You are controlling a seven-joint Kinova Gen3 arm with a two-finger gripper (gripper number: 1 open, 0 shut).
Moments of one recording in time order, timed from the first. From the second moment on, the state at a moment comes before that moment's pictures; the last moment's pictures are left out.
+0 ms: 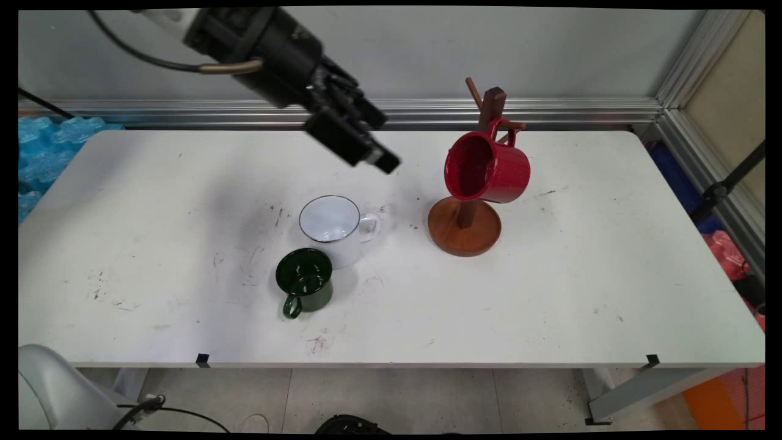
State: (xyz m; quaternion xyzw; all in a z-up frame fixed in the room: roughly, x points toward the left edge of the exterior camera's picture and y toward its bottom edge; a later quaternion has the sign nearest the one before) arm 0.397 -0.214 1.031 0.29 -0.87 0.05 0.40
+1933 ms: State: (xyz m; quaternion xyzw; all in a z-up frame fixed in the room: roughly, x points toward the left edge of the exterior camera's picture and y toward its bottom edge) arm 0.251 -0.265 0.938 0.50 -0.76 0.04 0.41
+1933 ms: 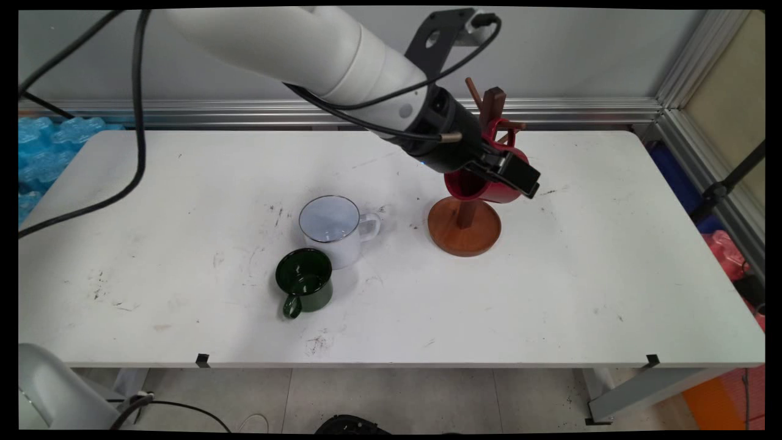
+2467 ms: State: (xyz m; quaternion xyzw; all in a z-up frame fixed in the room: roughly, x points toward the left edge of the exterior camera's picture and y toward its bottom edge) arm 0.240 -0.270 0.928 0.51 -0.76 0.05 0.41
